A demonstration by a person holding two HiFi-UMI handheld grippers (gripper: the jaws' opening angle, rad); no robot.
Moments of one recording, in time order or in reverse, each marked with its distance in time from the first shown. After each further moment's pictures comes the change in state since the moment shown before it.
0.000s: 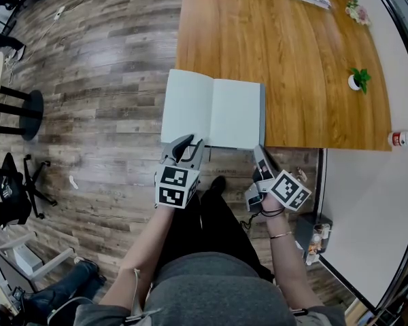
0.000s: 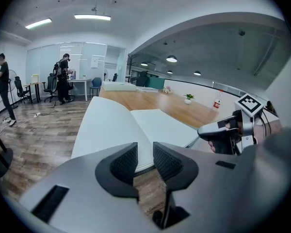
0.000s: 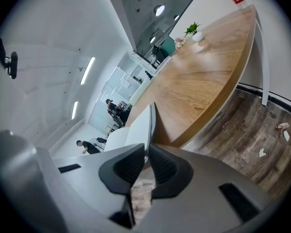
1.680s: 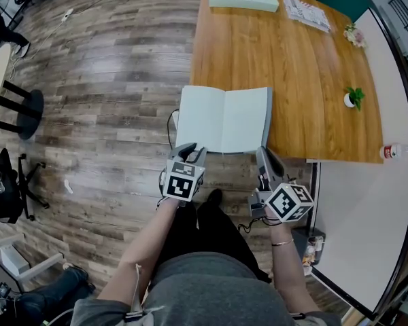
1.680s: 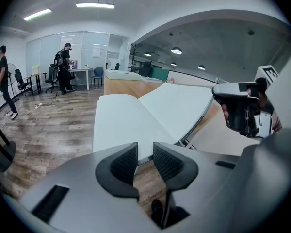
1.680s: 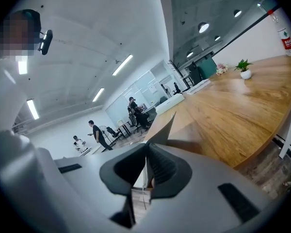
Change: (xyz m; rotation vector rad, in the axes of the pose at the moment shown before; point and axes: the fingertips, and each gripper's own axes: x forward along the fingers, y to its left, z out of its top) left arm 0.004 0.024 -0.030 -0.048 0.122 0.000; right arm -0.012 0.100 0.023 -0.393 -0.101 0.140
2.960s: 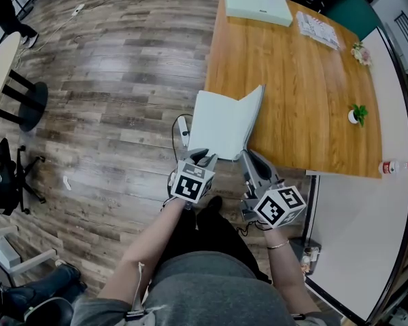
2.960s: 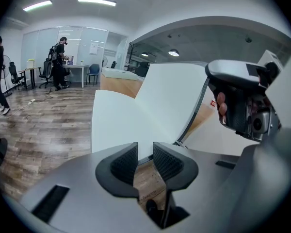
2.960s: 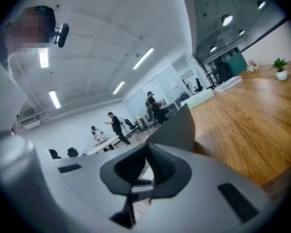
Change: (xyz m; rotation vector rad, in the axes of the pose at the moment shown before) left arm 0.000 -0.001 0.001 -0.019 0.001 -0.086; right arm 0.038 0.090 -0.015 -0.141 0.069 0.210
